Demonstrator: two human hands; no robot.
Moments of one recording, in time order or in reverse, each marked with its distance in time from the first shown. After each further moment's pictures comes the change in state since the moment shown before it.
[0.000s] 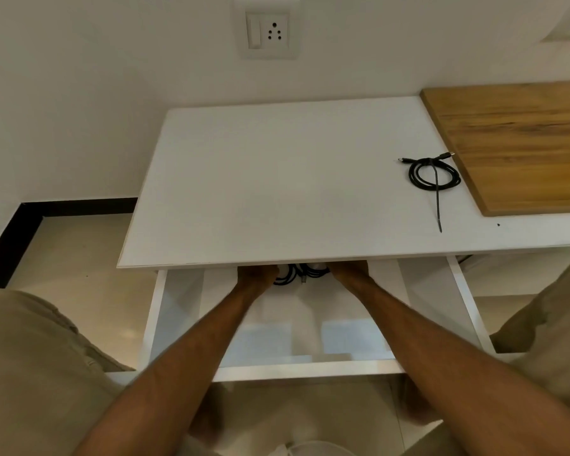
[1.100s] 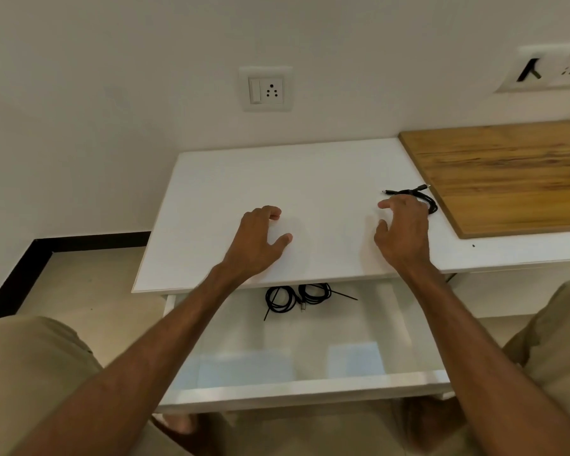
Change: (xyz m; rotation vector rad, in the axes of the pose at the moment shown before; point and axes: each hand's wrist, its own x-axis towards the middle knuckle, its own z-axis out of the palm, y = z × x) left_hand -0.032 0.057 -0.128 -0.174 0.333 0.470; right_hand -0.028 -0.050 -0.125 -0.327 0.678 -0.469
